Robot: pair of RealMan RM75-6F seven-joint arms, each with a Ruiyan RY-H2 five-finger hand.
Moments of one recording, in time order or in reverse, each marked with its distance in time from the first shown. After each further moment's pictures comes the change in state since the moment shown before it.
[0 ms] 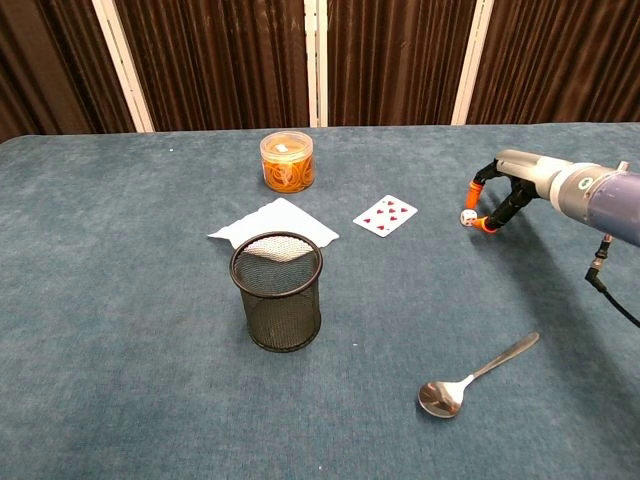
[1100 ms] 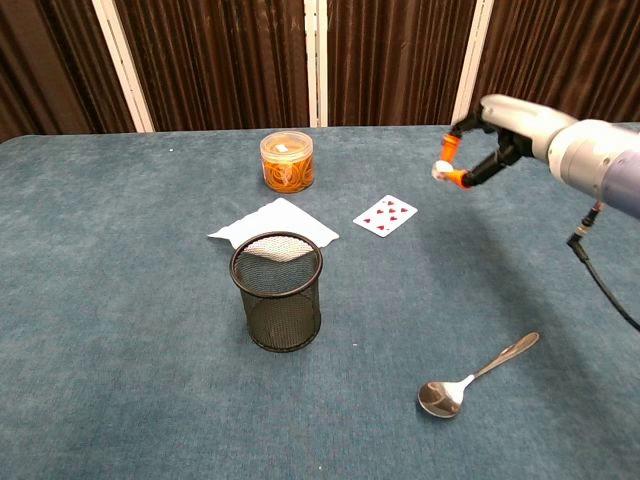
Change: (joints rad) left arm -0.011 -0.016 0.013 0.004 0.009 -0.012 0.023; right arm -0.087 0.163 0.026 -0.464 -0.149 0.240 0.052
